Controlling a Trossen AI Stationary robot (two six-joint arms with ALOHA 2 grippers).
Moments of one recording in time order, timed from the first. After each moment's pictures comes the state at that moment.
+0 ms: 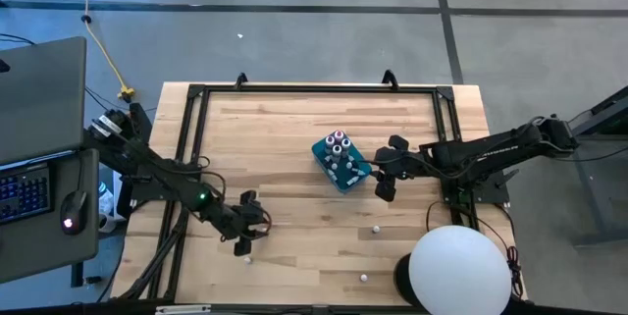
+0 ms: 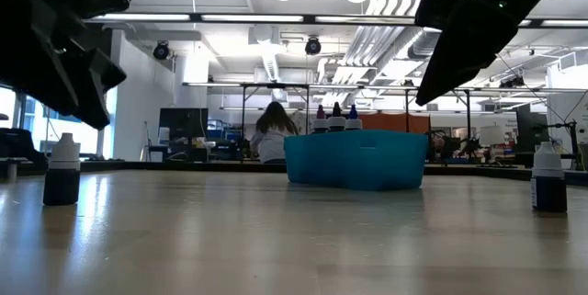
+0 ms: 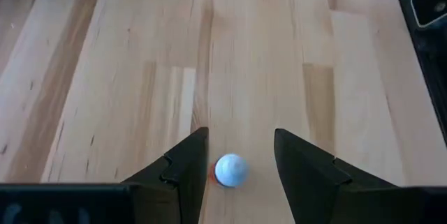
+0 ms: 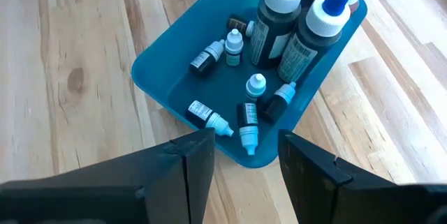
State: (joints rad) left arm -0.63 1.32 0.58 -0.04 -0.31 -0.61; right arm 0.10 1.13 0.65 -0.37 0.28 0.33
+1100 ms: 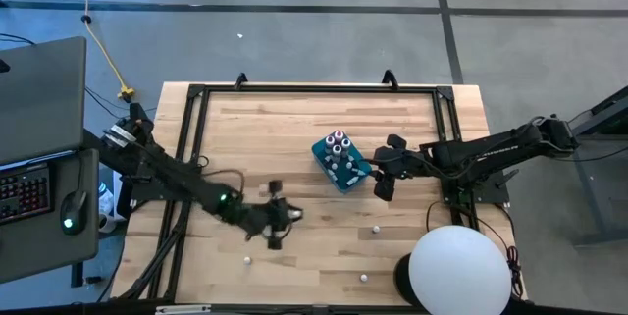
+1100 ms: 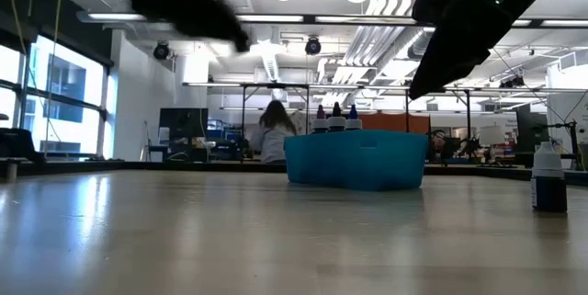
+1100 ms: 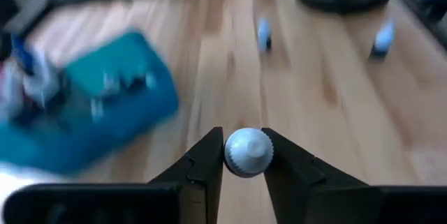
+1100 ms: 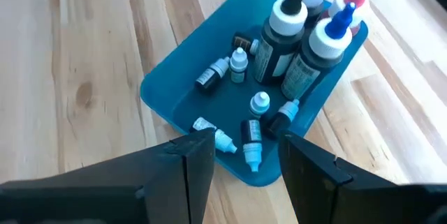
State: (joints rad) left arm -0.51 1.49 0.81 0.14 -0.55 -0.15; right arm 0.10 1.13 0.65 -0.32 0.28 0.31
